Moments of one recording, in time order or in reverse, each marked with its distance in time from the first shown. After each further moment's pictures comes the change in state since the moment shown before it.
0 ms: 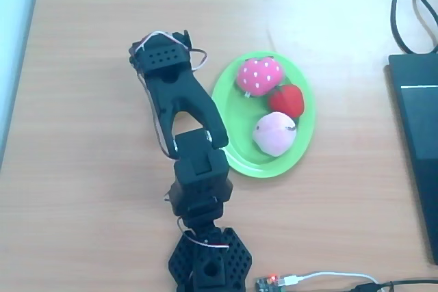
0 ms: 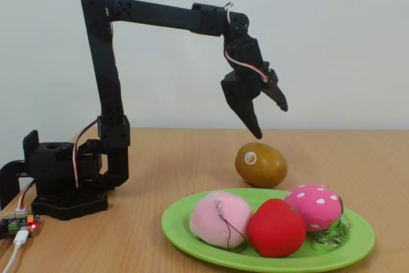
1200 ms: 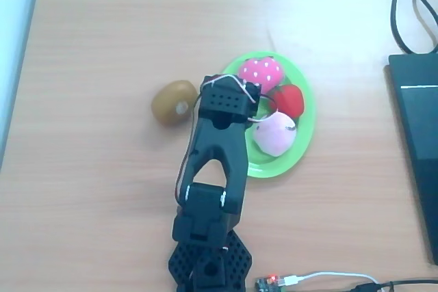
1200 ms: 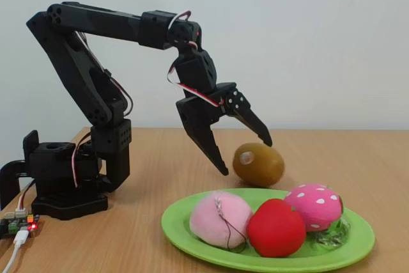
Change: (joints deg) arm 27.9 27.3 29.1 -1.2 -10.4
